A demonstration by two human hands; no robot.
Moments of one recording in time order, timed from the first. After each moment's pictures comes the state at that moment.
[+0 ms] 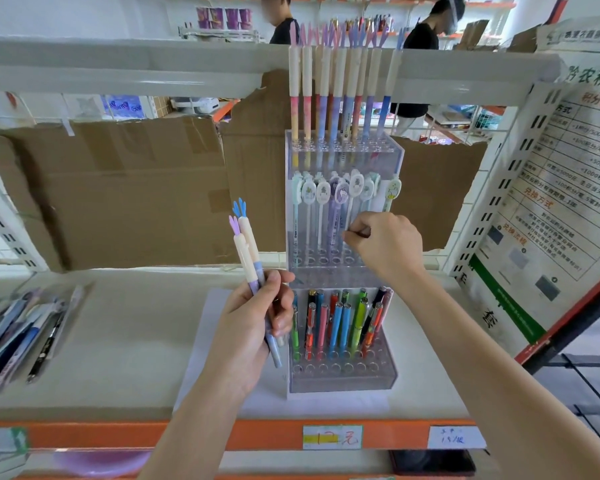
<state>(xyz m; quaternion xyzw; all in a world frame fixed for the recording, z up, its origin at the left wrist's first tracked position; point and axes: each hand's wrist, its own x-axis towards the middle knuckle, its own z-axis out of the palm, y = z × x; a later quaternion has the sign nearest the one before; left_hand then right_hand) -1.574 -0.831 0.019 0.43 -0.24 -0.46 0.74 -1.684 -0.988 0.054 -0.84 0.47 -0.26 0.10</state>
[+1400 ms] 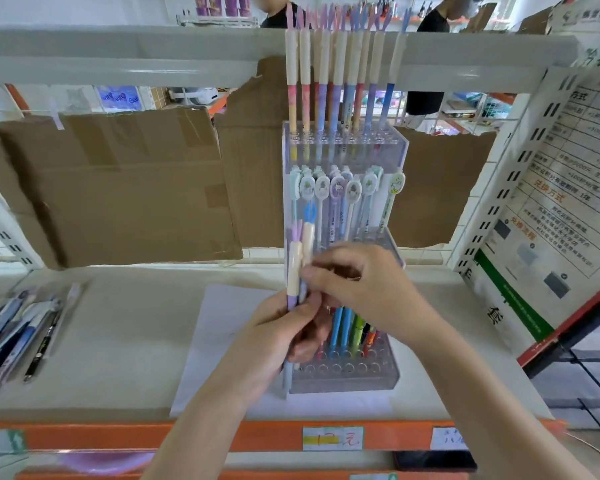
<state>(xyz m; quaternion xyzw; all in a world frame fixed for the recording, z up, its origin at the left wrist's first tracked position) -1.585 -0.831 0.019 0.44 -0.40 -0.52 0.61 -1.696 -0.922 0.060 -0.84 0.28 -0.28 0.37</state>
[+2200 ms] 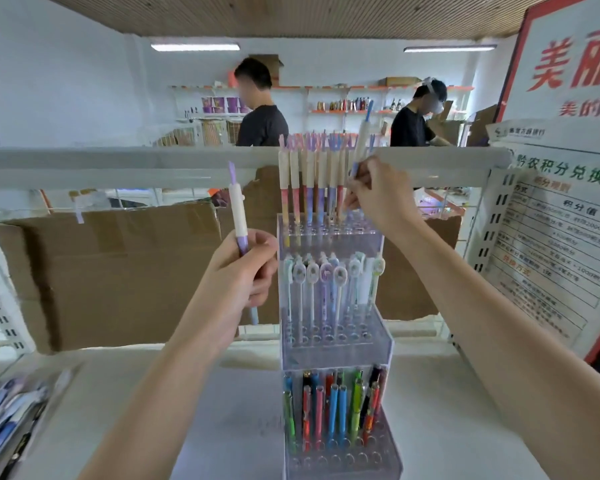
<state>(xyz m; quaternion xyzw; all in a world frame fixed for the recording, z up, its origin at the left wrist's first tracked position) -1.541 -0.866 0.133 0.49 -0.43 -0.32 0.69 -1.661 -1.048 0.181 -0.80 0.35 -0.44 0.19</state>
